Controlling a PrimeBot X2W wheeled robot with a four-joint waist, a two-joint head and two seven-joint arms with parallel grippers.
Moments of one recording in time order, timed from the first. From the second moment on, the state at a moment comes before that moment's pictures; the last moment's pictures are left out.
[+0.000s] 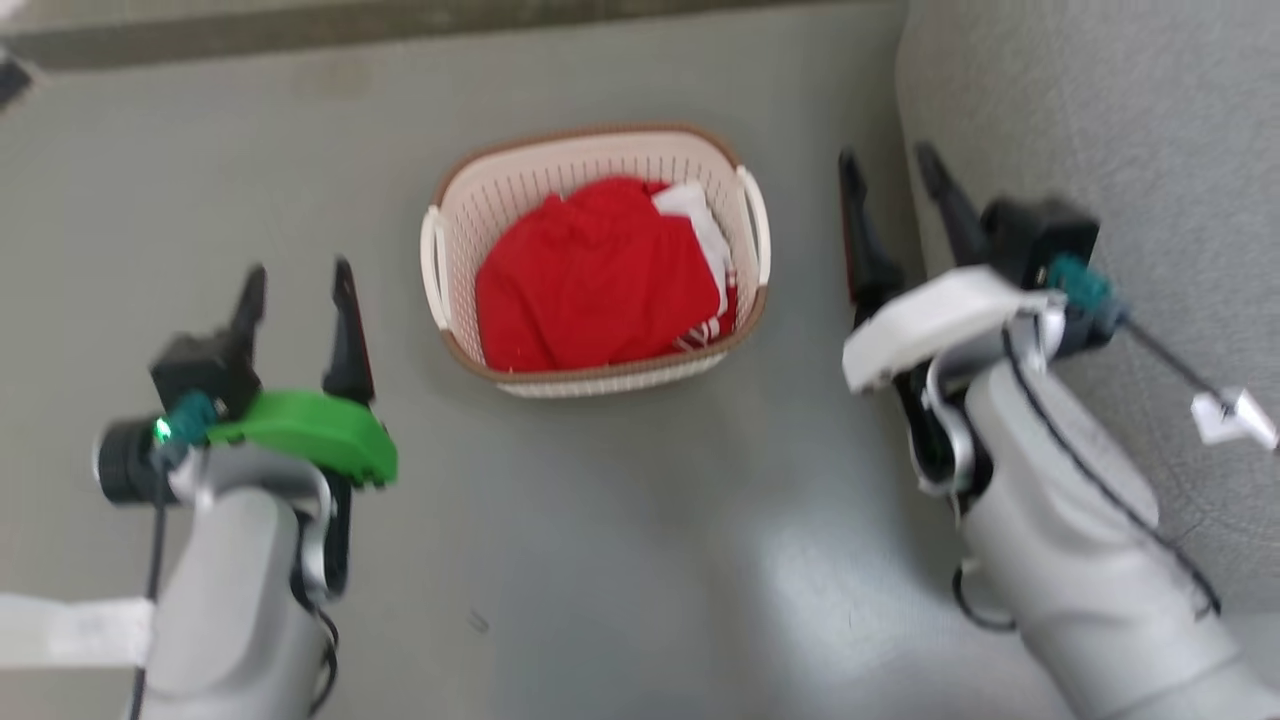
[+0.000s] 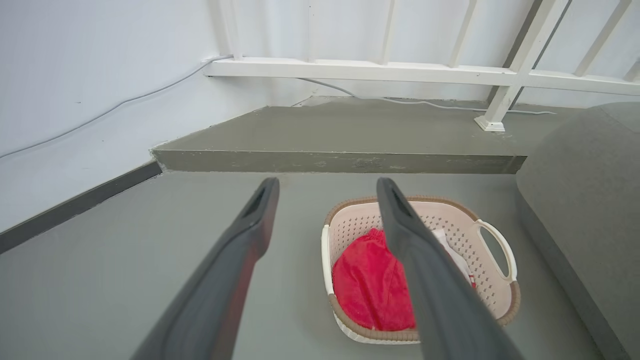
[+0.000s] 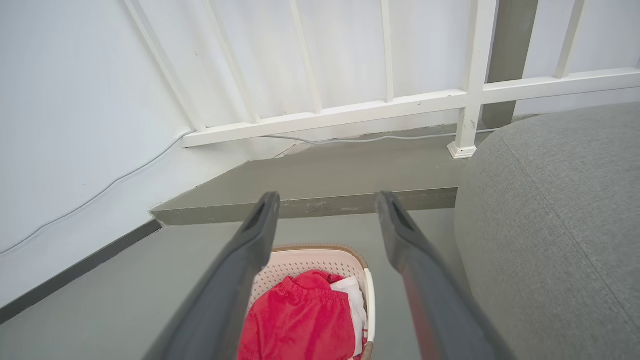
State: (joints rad) left arm -0.45 0.11 -0.27 0.43 -0.40 0.10 -0.25; right arm -0.56 -0.08 0.43 0.46 0.41 -0.13 -0.25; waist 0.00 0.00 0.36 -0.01
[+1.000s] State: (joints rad) left arm -0.09 0.11 -0.22 0.30 -0.34 0.11 -0.25; right arm -0.10 -0.06 0.32 0.22 0.26 -0.13 -0.25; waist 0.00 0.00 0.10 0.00
